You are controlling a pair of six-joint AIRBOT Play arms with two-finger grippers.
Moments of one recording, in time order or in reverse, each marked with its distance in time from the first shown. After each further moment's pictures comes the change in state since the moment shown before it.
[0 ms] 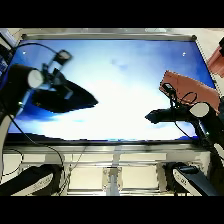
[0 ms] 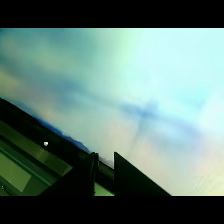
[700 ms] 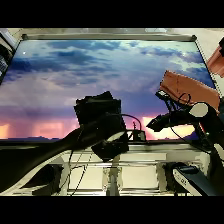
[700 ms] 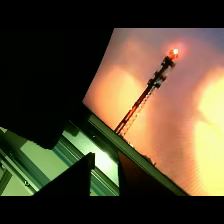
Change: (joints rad) left arm -0.784 -0.205 0.029 -0.040 -0.407 -0.035; right arm 0.000 0.001 0.000 -0.063 0.152 -0.178
